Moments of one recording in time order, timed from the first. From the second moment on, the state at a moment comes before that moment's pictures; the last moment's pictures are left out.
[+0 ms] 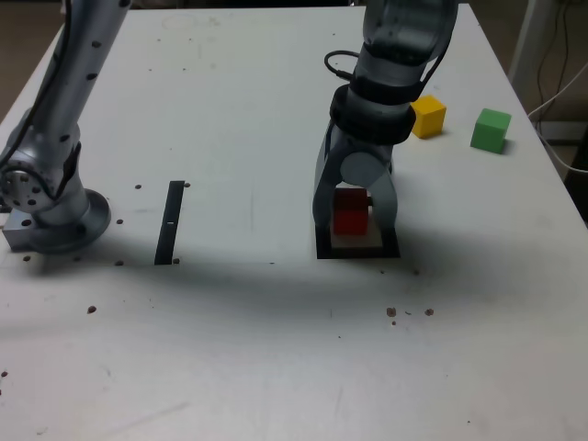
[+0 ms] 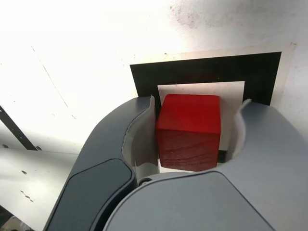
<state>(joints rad) -0.01 2.16 -1.60 1.25 -0.04 0.11</state>
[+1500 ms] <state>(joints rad) 0.24 2.31 -2.08 1.48 0.08 0.30</state>
